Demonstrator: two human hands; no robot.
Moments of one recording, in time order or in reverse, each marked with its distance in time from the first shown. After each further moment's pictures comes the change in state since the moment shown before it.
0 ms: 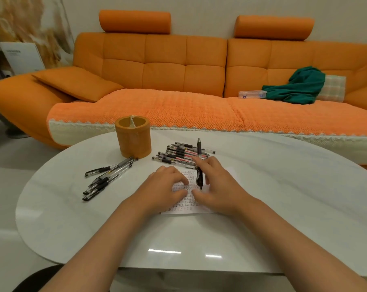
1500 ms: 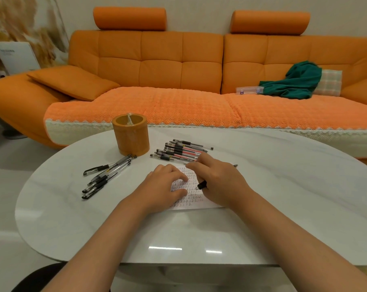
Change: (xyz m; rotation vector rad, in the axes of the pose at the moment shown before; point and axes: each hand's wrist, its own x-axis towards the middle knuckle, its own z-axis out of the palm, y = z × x) left_hand -0.004 0.001 0.004 0.003 -0.015 -0.006; right_hand 0.004 0.000 -0.002 -0.370 0.345 -0.477
